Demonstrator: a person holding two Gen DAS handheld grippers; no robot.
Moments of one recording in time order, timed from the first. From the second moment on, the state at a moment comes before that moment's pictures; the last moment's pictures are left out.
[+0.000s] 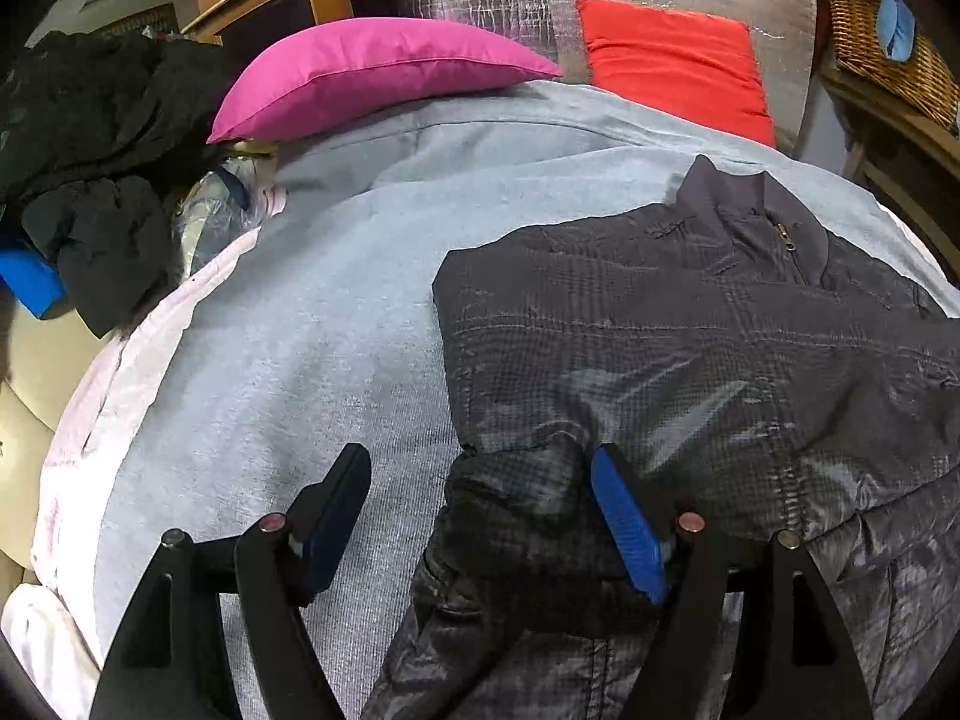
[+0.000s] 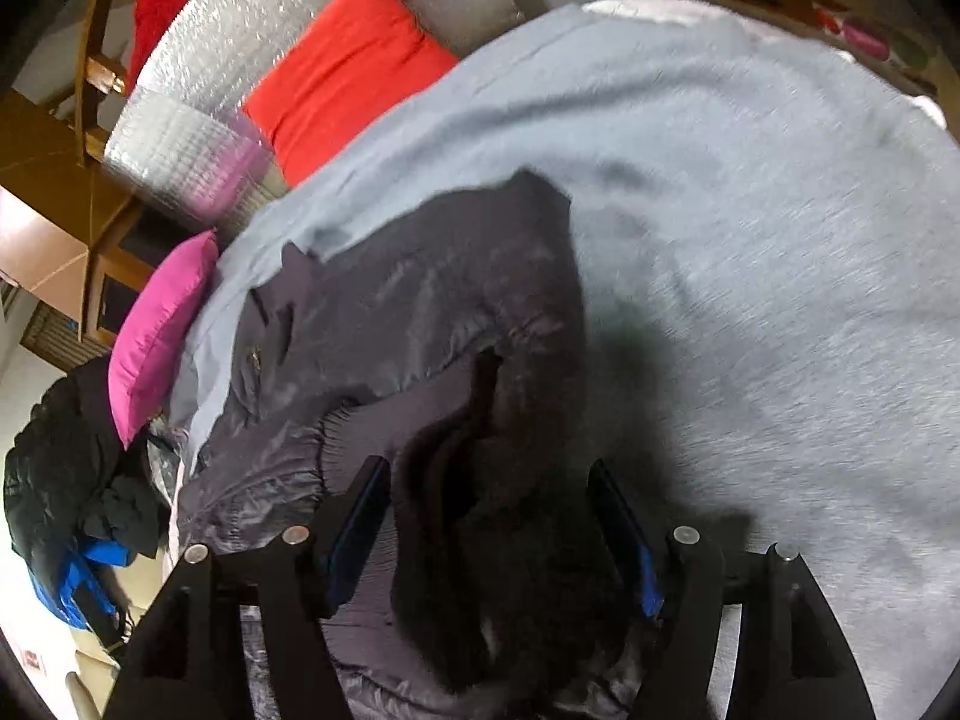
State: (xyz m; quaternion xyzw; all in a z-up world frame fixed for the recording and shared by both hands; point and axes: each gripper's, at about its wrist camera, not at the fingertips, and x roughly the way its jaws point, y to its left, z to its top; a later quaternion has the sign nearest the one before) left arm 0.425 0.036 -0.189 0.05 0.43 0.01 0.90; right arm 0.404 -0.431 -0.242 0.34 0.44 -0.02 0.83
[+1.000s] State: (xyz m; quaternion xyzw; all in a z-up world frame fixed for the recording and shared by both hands) left arm 0.449 0.076 -0.214 -0.19 0.49 -0.11 0.84; right arm 0.402 -0.412 -0.239 0.30 0.43 0.00 0.85
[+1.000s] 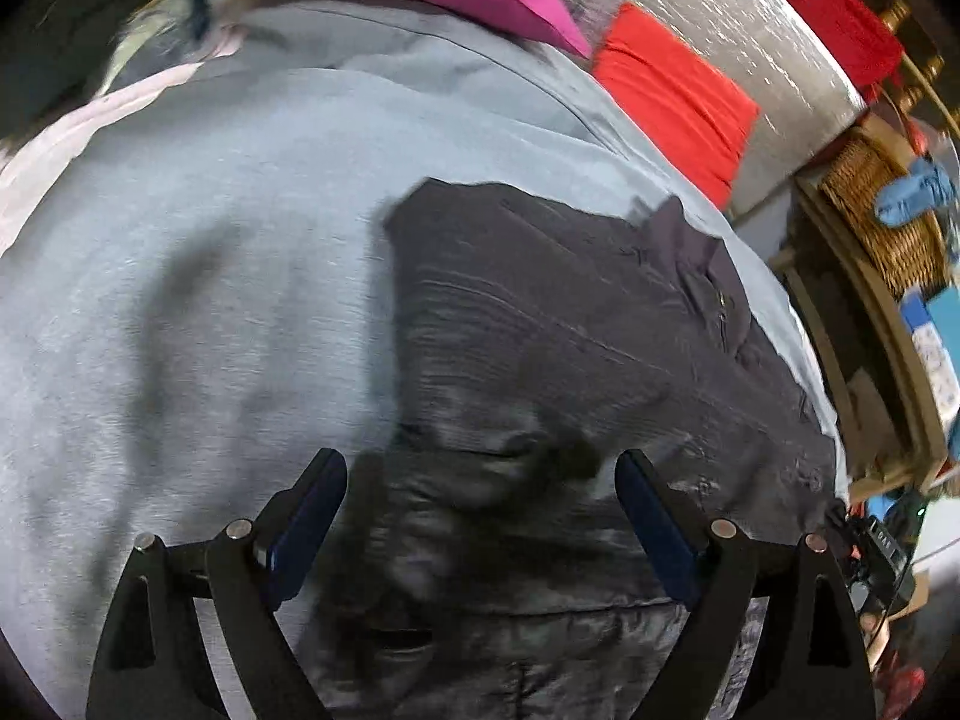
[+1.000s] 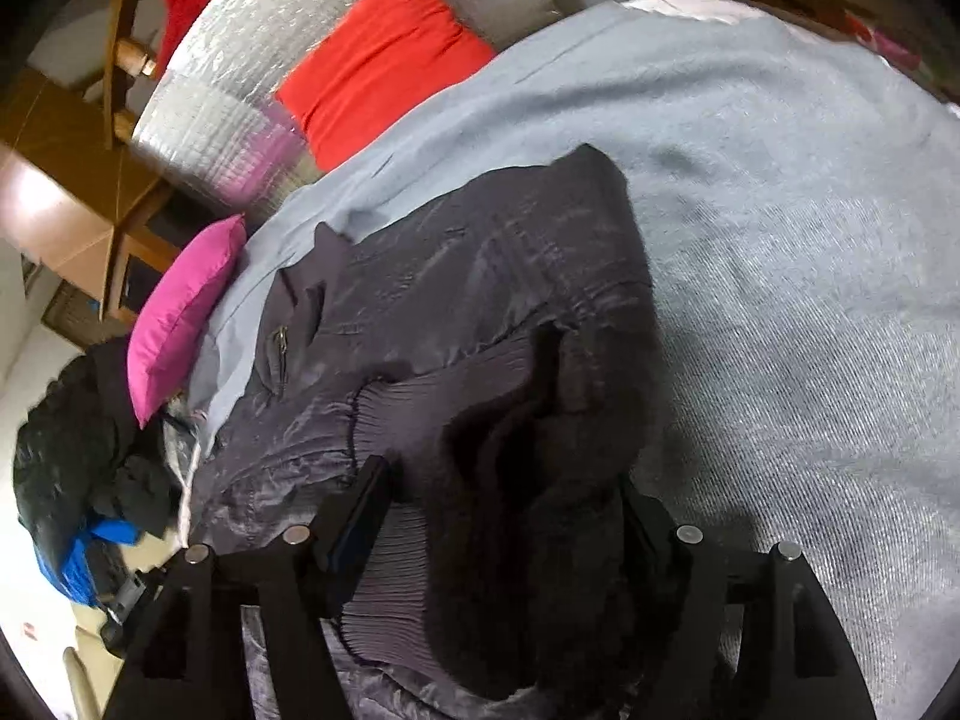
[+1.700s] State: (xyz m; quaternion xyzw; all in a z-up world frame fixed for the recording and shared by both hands) left arm 0.450 0.068 -0.214 -0.15 0.50 -0.05 0.85; right arm 0.398 -0.430 -0.237 0.33 0.43 -0.01 0.84
